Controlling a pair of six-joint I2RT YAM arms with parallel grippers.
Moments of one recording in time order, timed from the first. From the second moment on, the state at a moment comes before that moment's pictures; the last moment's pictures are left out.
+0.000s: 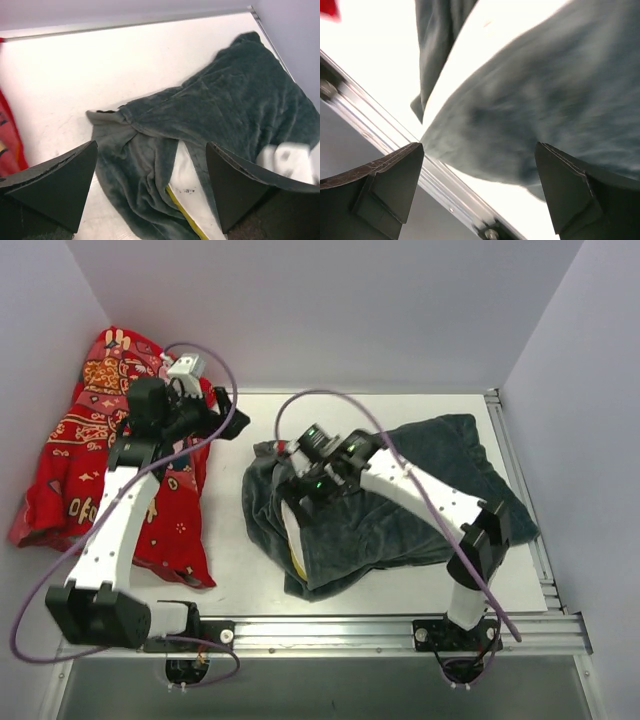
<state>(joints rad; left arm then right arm) -0.09 1.37 1.40 -0.42 0.47 -0.19 0.82 1.79 1.72 -1.06 -0.18 0.09</state>
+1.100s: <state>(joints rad) 0.13 0.90 0.78 -0.51 0.54 -0.44 0.77 2.00 1.55 -0.84 -0.46 0.28</state>
